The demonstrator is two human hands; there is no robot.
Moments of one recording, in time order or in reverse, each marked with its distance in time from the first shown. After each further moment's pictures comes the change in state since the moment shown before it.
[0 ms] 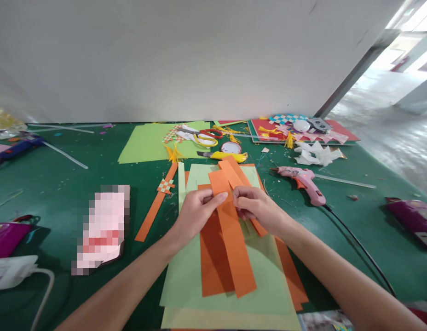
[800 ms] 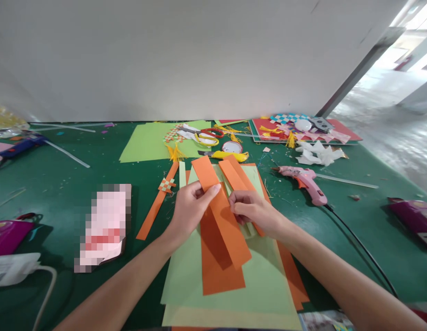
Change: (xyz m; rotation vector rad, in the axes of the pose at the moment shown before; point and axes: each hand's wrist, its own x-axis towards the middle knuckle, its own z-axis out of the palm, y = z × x) left_hand 0.002 -0.007 -0.006 -0.008 0.194 0.017; right_hand -0.001 0.007 0.005 -0.056 -0.050 0.031
